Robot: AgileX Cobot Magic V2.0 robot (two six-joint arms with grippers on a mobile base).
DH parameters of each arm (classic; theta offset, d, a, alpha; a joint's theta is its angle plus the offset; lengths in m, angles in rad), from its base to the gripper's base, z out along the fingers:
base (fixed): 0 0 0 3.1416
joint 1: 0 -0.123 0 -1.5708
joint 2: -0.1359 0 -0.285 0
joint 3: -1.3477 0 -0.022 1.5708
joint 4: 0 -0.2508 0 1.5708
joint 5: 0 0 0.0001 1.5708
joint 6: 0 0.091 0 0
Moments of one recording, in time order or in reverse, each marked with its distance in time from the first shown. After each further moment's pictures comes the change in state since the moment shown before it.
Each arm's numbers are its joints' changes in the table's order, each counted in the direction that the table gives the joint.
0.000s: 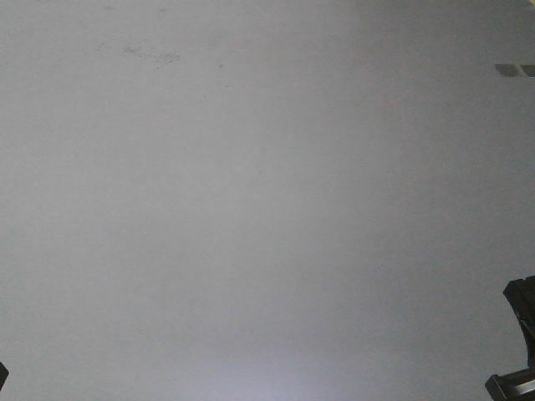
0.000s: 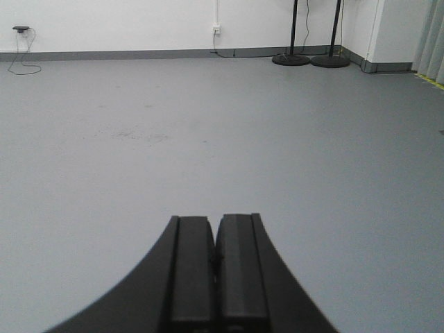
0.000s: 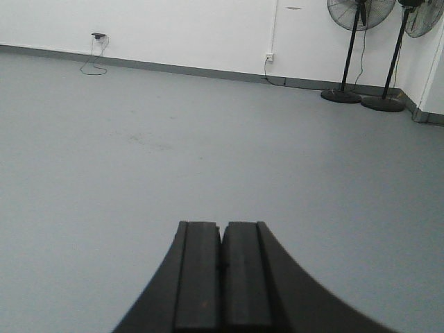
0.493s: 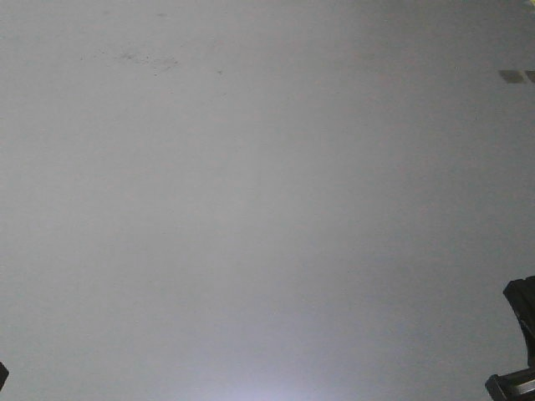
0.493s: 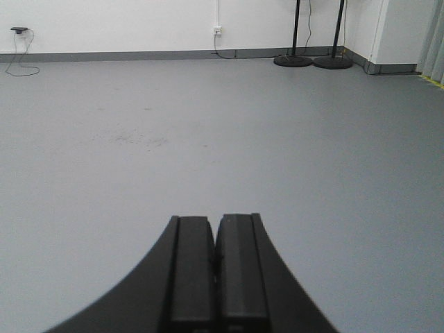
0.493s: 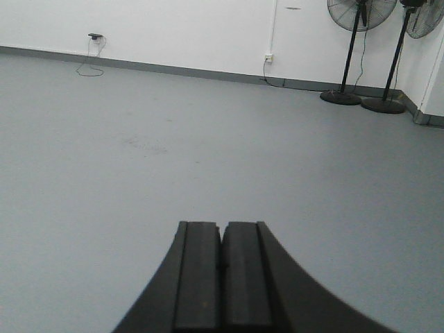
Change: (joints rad) left arm 0.000 0.000 0.000 0.000 0.000 0.000; right arm 0.000 0.000 0.000 0.000 0.000 0.000
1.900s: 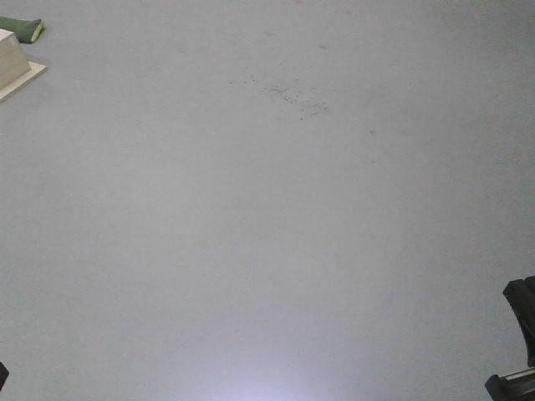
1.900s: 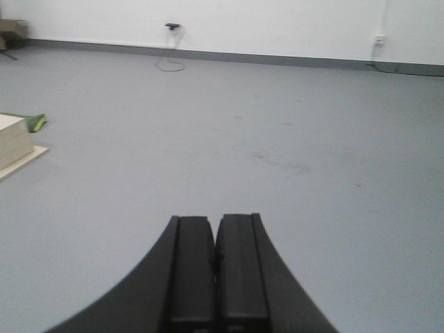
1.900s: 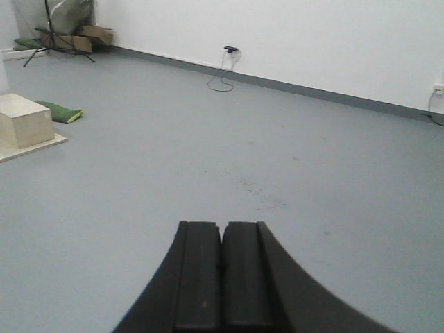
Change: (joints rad) left arm 0.000 0.000 0.000 0.000 0.002 0.000; right arm 0.000 0.000 0.000 0.000 0.000 0.000
